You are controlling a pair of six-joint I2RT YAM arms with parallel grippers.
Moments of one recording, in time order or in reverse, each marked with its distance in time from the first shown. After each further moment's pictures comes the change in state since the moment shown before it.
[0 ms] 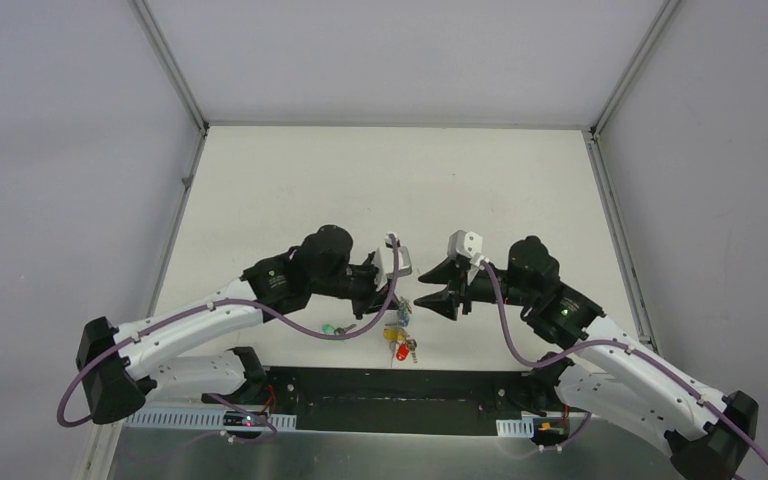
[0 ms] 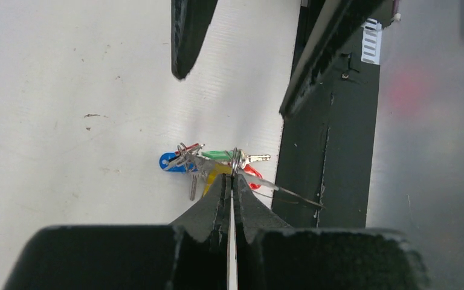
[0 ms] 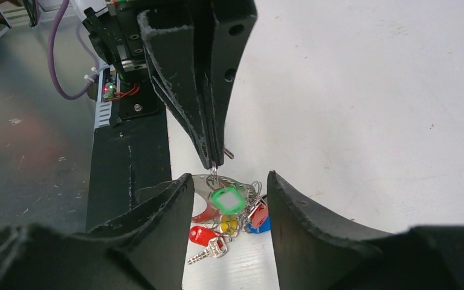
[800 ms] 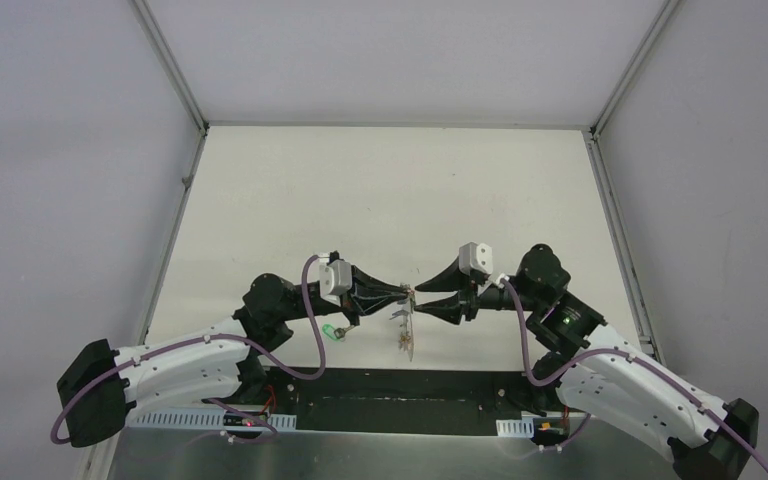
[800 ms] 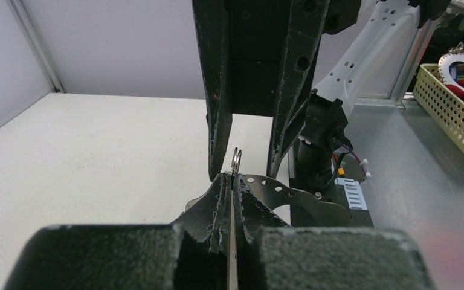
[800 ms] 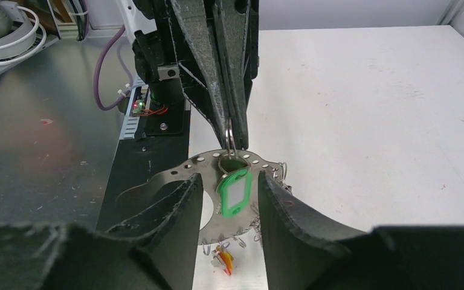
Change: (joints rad) left arm 0.000 -0.265 -0.565 1.168 0.008 -0.216; right arm 0.000 -0.079 -0.086 0.175 -0.129 0.008
